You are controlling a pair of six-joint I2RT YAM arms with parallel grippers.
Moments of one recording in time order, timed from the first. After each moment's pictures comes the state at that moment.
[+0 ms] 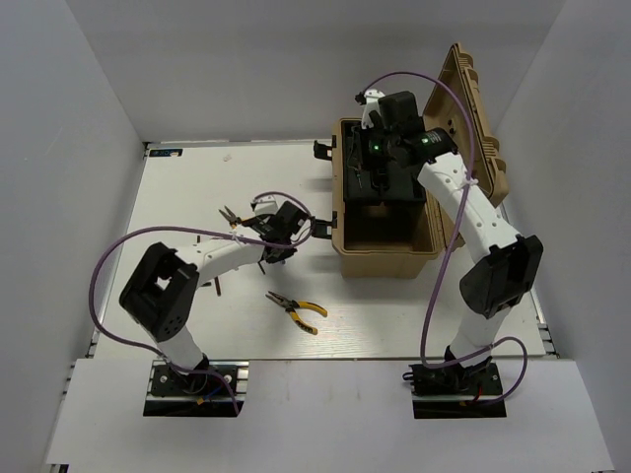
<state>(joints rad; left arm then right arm) -0.68 1.68 1.05 -0.51 -0.47 -0.94 0.48 1.80 1.91 -0.75 -0.21 0.14</state>
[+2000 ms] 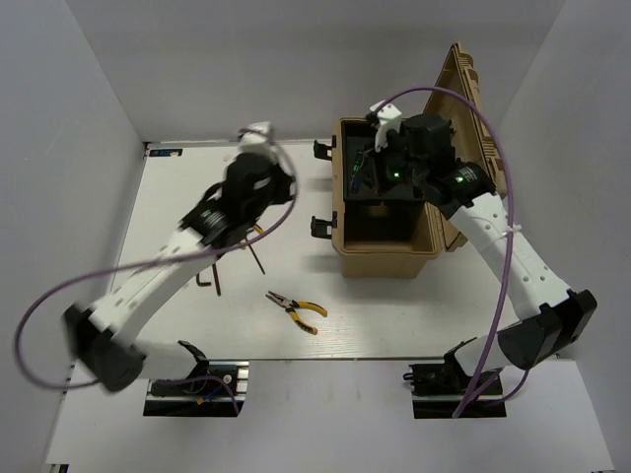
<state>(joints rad) -0.68 1.47 1.43 -0.31 -0.27 -0.48 0.52 1.42 1.60 -0.64 -0.25 -0.03</state>
